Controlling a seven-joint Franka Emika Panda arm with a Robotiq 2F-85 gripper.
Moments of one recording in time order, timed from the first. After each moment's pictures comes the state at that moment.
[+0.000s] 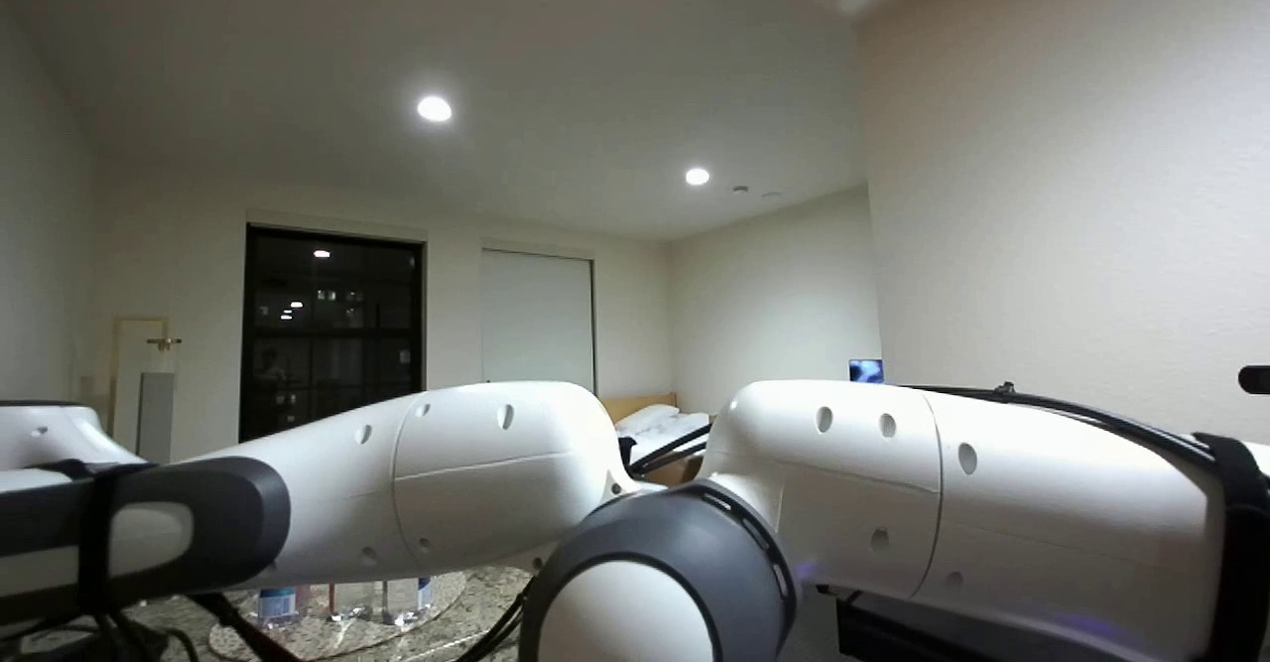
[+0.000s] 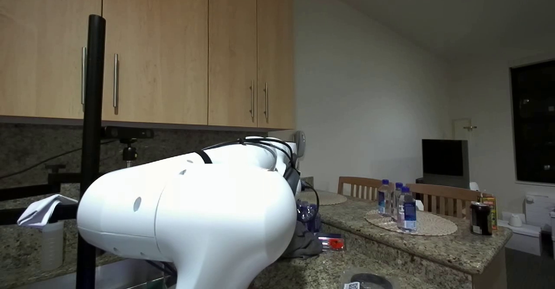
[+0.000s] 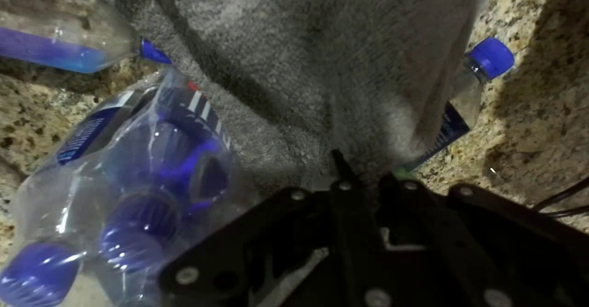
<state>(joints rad) 0.68 1.36 0.21 -0.35 -0.11 1.89 -0.24</state>
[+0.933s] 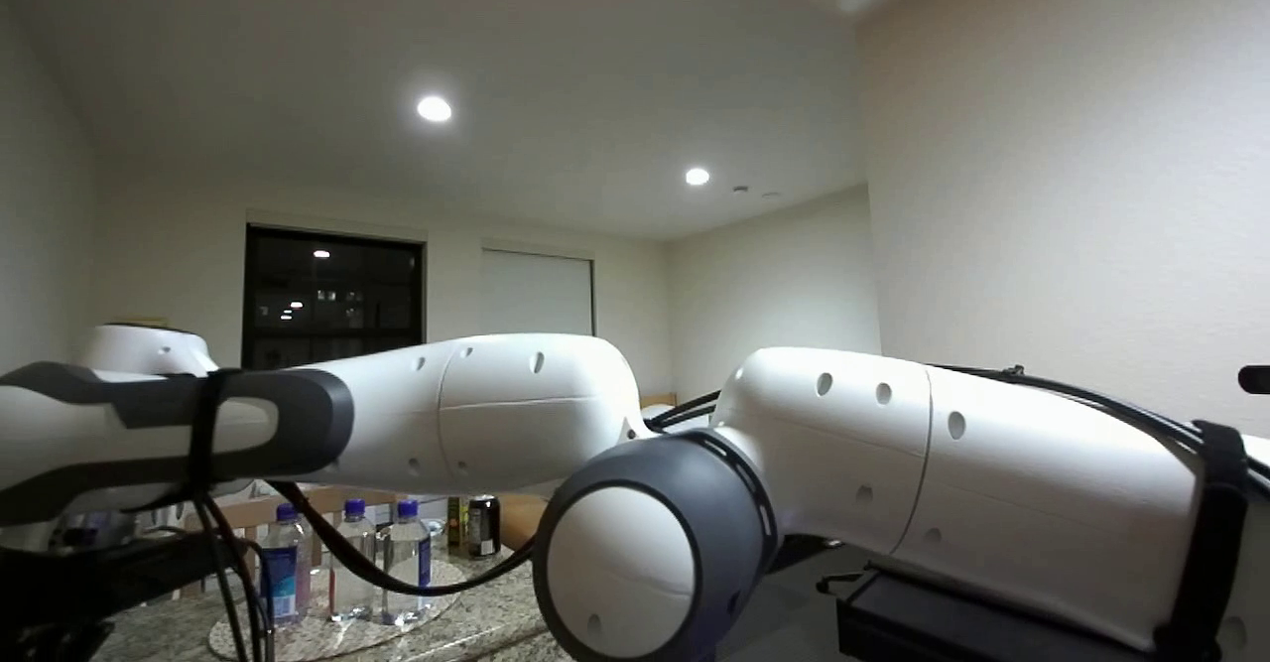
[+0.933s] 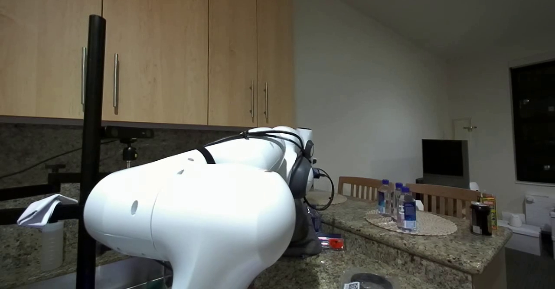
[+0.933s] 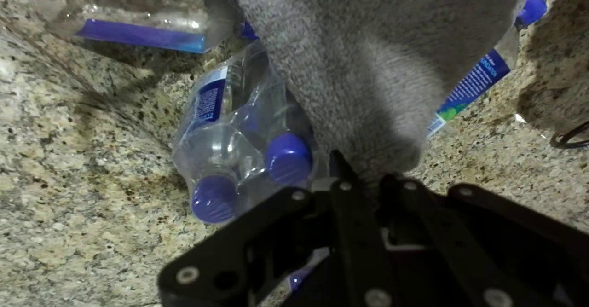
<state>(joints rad) 0.60 1.28 0.18 -0.35 -0.03 1.87 -0.24</state>
